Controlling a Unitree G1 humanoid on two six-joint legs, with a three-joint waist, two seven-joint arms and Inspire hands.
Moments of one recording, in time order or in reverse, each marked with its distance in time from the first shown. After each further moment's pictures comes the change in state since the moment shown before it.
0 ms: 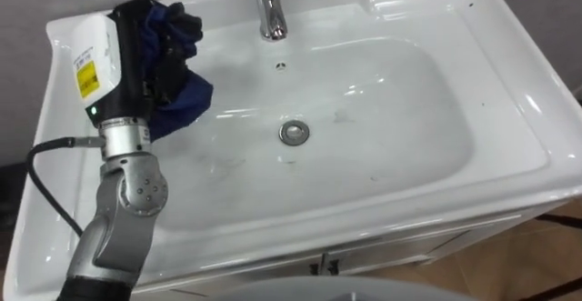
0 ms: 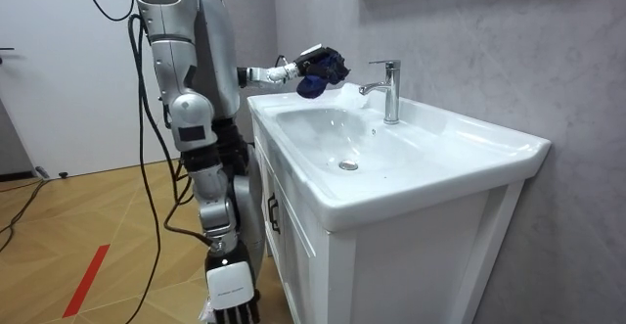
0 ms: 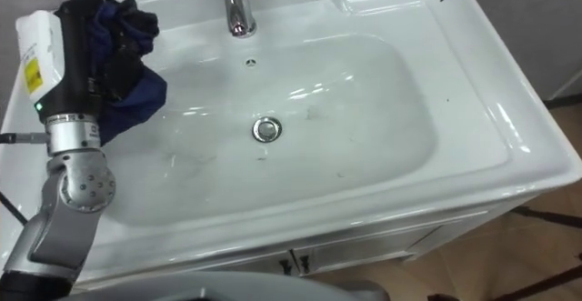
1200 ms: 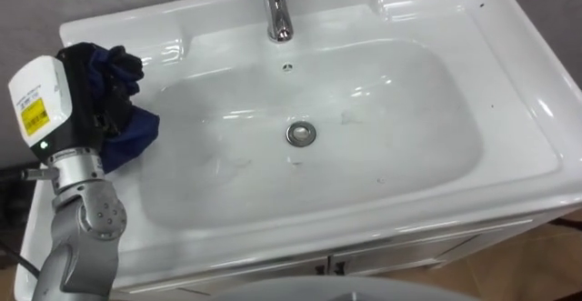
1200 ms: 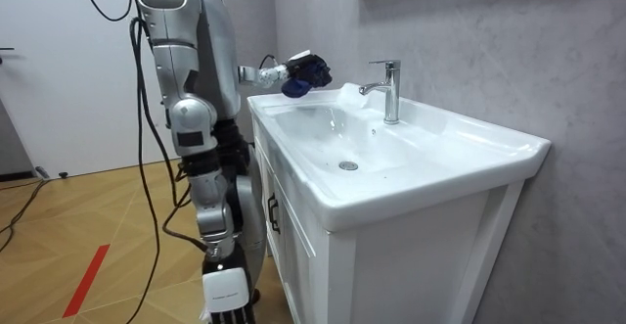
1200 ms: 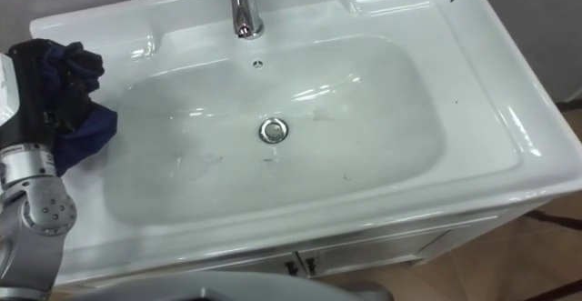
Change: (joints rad) left arm 0.090 0.024 0.164 0.064 0.048 0.046 -0.027; right arm 0.024 -0.011 -0.109 0.008 -0.001 -0.006 0.010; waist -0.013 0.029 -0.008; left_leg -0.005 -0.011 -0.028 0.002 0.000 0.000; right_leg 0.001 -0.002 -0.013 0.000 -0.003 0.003
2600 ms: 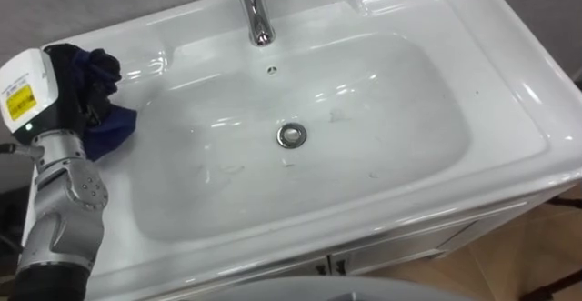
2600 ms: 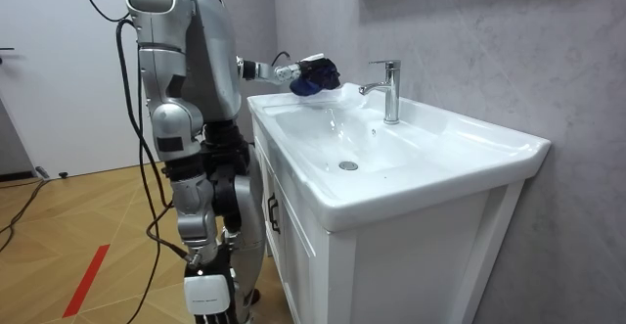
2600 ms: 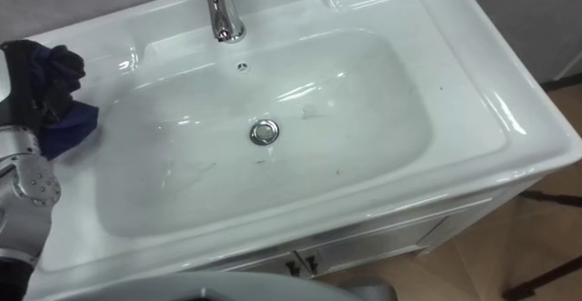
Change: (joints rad) left arm -0.168 0.092 0.004 0.244 0.002 0.112 -0.059; right arm 0.058 -0.022 -0.070 -0.072 -0.003 0.052 0.061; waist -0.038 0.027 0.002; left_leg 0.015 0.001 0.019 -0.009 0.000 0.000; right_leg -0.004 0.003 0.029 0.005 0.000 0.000
